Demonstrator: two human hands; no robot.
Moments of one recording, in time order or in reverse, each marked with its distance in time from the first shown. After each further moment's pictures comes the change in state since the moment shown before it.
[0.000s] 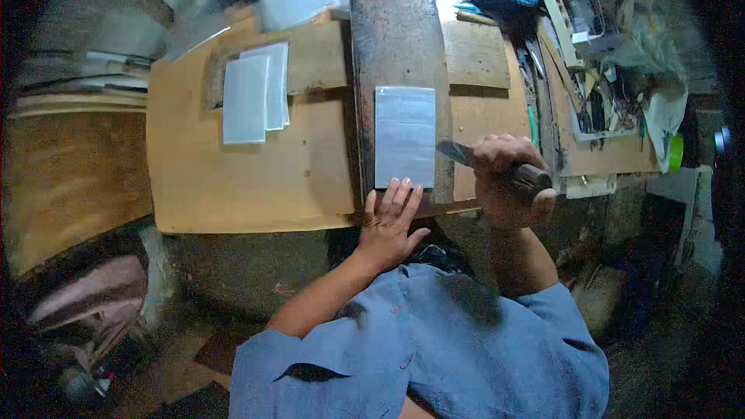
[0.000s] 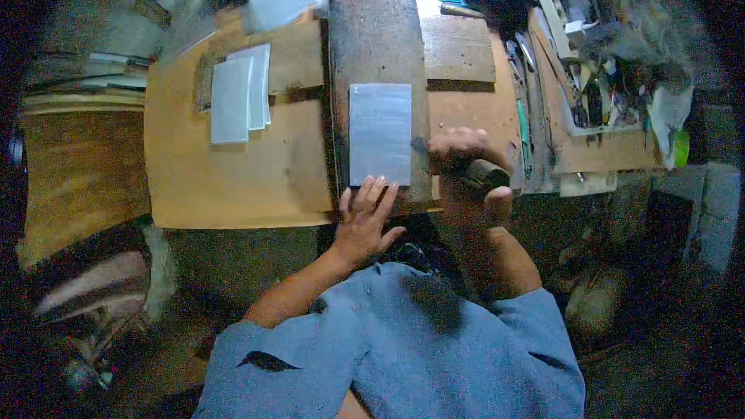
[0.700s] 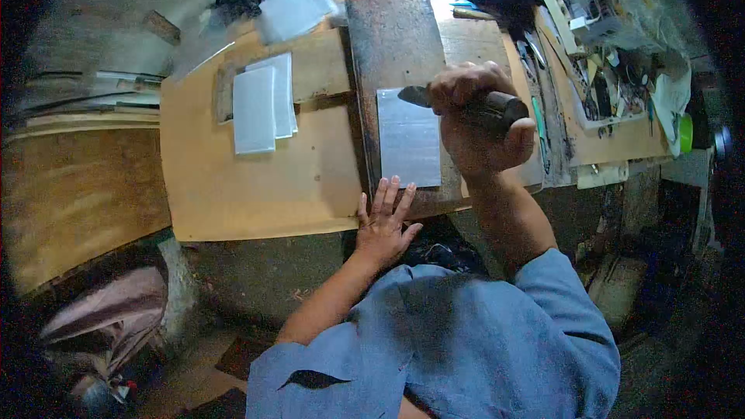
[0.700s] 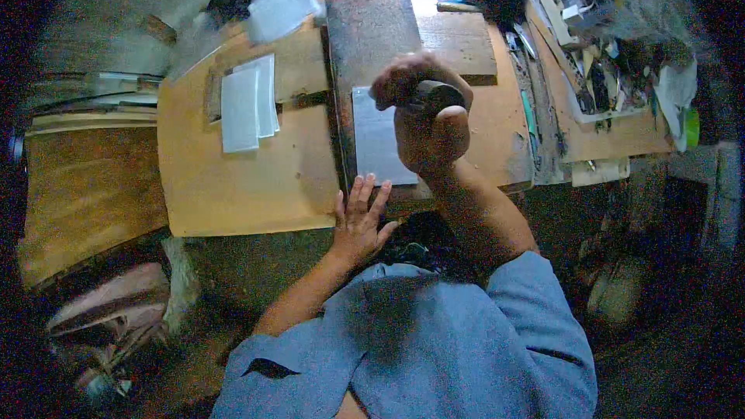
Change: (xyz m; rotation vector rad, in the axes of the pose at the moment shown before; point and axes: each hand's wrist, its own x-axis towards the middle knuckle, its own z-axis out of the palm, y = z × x) left_hand -0.014 -0.021 0.002 0.098 -0.007 -0.064; right_hand 0.055 0.034 0.045 0.178 -0.068 -0.085
